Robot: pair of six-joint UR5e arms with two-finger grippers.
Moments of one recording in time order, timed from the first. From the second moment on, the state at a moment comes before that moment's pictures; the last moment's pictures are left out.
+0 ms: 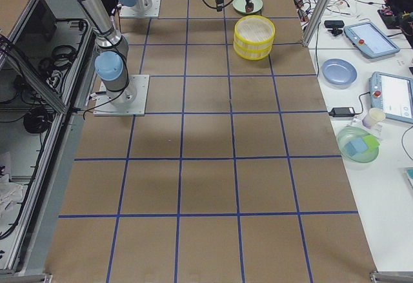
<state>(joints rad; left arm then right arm) -1.71 -1.98 -1.54 -0.91 1.20 -0.60 1.64 -1.64 1.51 -1.55 -1.62 -0.12</state>
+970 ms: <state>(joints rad) -1.71 -2.01 -1.52 -0.87 1.16 -0.64 1.57 -1.62 1.55 -1.53 -1.57 -0.13</state>
